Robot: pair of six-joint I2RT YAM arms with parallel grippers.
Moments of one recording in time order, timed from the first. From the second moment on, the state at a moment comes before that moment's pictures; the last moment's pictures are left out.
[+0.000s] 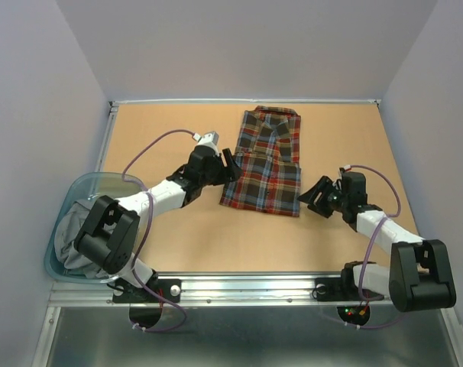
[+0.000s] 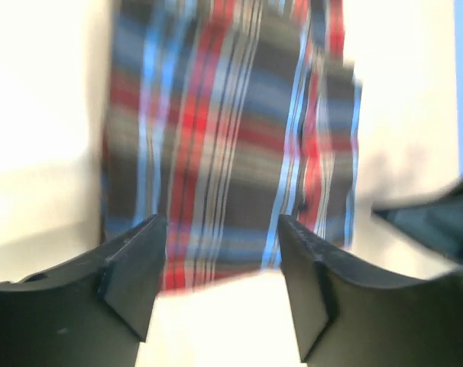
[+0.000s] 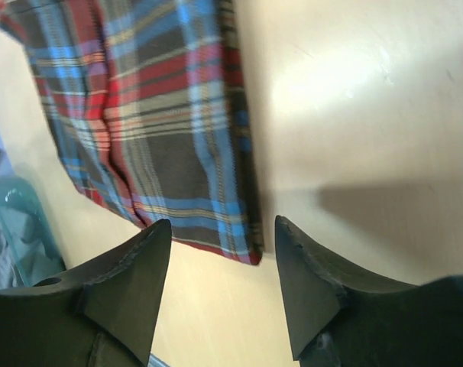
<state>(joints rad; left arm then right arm) -0.59 1.51 0.80 0.18 0.05 -0.73 0.06 1.20 0.43 0.05 -0.43 0.74</state>
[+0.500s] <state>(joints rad) -0.55 1.88 1.13 -0.05 -0.08 -0.43 0.19 1.17 0.43 -0.05 -0.28 1.00</state>
